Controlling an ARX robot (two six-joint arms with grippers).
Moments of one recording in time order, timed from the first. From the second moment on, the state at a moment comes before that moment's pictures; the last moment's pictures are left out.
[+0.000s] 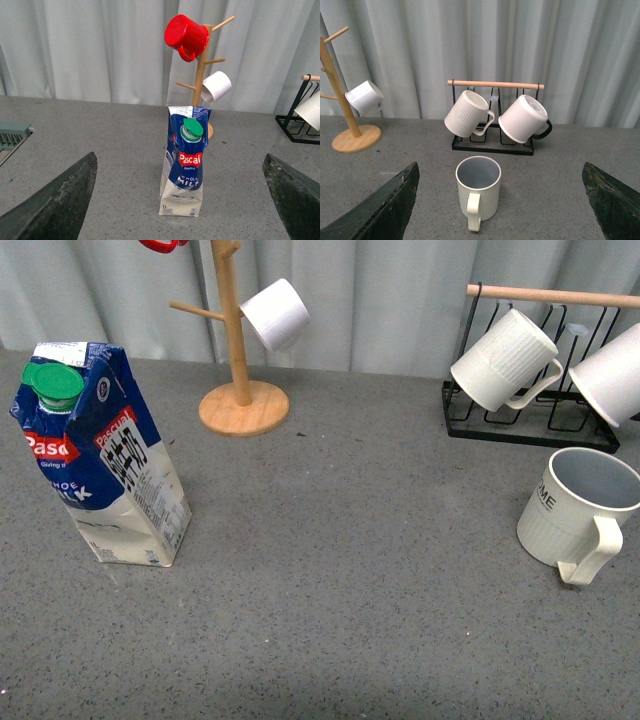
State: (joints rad) left arm 0.00 0.00 0.02 0.00 0.00 0.00; right arm 0.00 0.00 0.01 0.00 0.00 0.00
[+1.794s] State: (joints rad) left arm 0.00 0.00 0.02 0.00 0.00 0.00; right arm -0.11 1.76 0.79 0.14 0.01 -0.04
